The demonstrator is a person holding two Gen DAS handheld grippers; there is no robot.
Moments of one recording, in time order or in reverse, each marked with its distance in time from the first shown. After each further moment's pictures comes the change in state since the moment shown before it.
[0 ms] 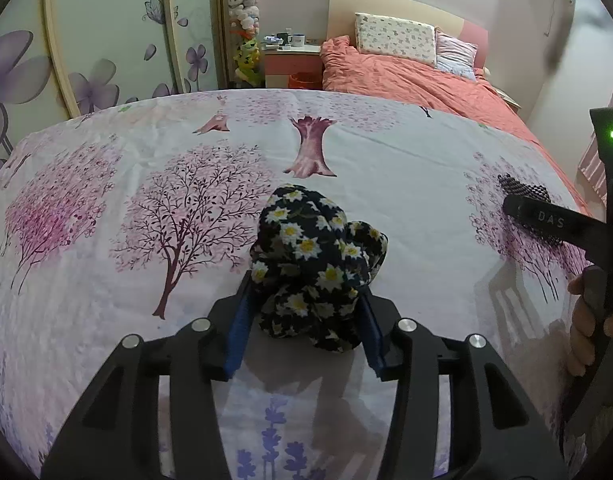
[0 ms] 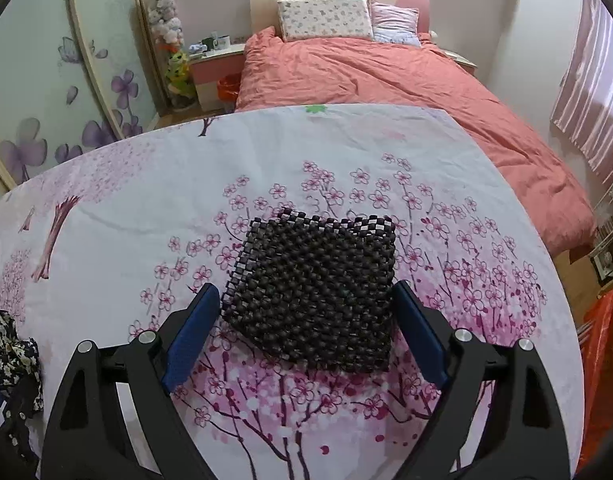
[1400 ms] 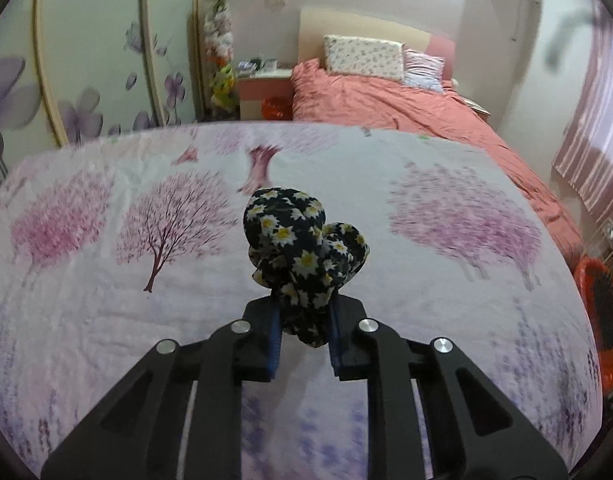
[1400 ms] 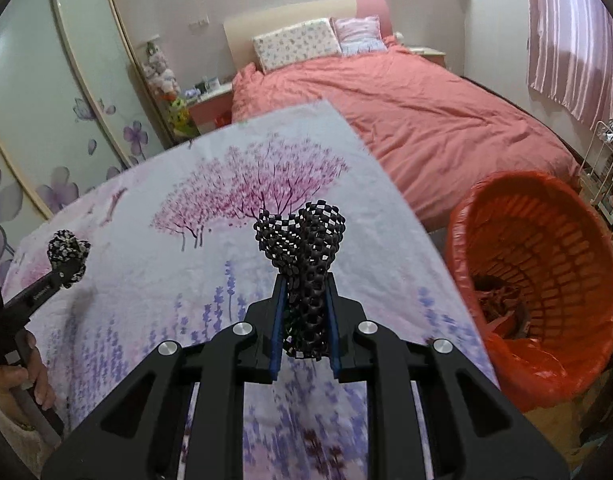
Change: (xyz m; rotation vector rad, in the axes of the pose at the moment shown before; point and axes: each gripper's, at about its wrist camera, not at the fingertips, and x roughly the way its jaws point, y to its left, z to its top) left arm -0.072 -0.043 -0.020 0.077 -0.105 -0.072; right arm -0.153 -0.139 -0.119 0.165 -0.114 0.115
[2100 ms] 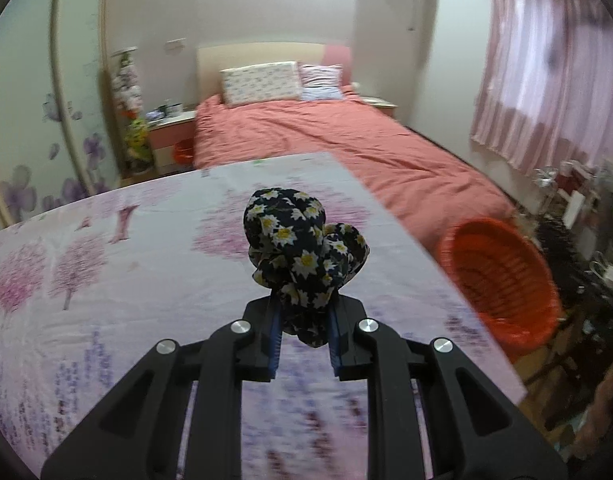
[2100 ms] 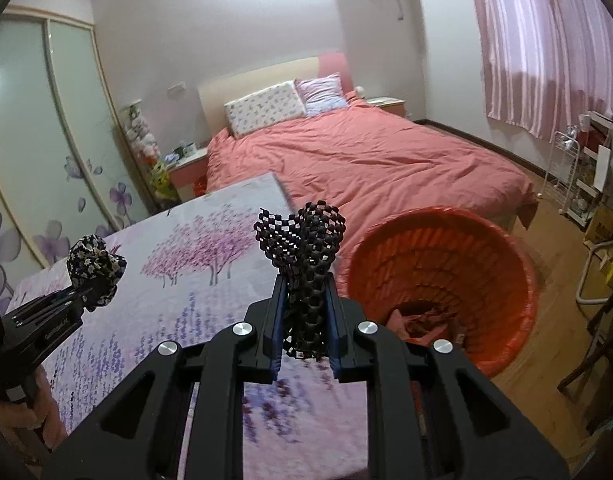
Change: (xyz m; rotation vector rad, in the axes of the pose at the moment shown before) left arm -0.100 -0.162 -0.024 0.217 -0.085 -0.254; right arm -0.089 -0.066 -0.017 0.071 -0.224 -0.080
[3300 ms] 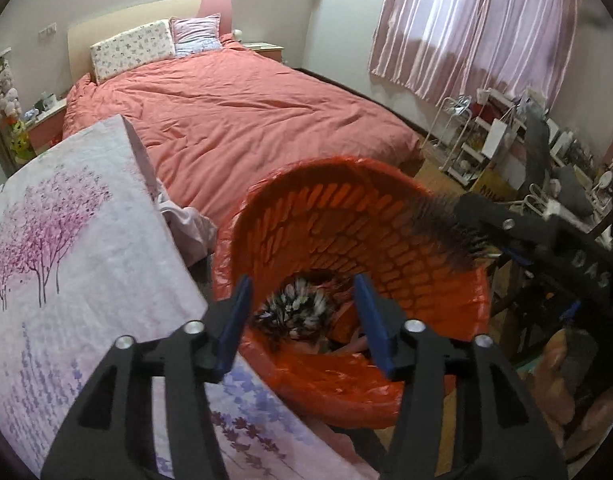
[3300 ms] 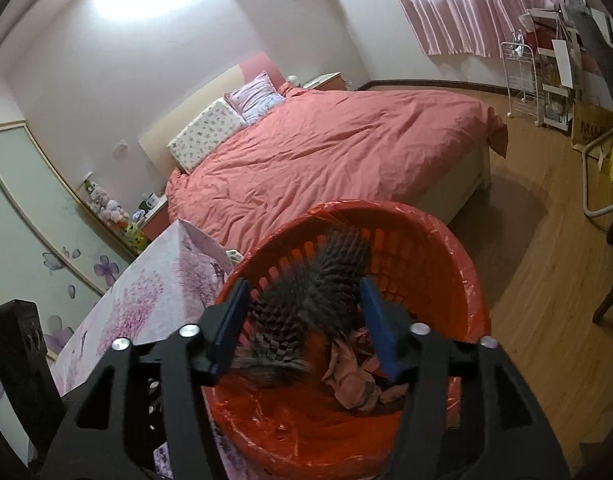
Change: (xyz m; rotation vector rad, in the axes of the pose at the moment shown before) left arm 0.153 -0.210 -0.004 0.178 0.203 -0.295; right arm 0.066 -0.156 0.003 0.347 0.022 -0.001
